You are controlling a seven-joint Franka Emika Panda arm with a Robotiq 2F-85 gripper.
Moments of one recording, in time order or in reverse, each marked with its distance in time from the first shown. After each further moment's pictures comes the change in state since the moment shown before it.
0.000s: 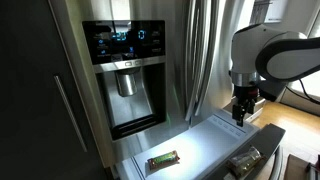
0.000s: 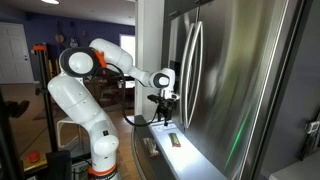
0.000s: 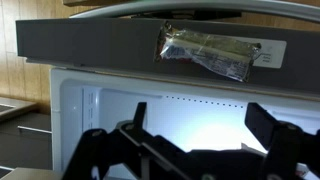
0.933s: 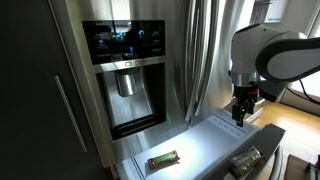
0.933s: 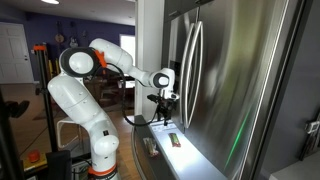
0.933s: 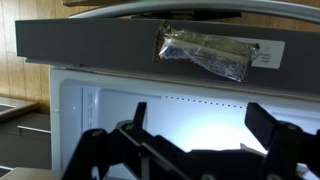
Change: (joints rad) arm 0.007 0.000 0.002 0.001 0.000 -0.002 0.007
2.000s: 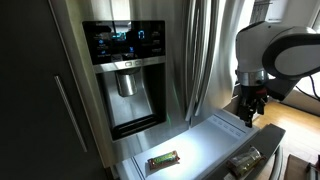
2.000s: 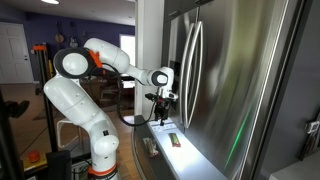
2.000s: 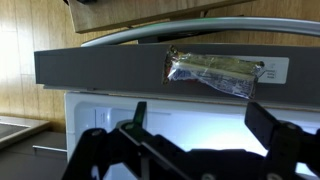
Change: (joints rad) arm 0.000 -0.049 -0.008 -0.008 -0.004 -0.104 0.052
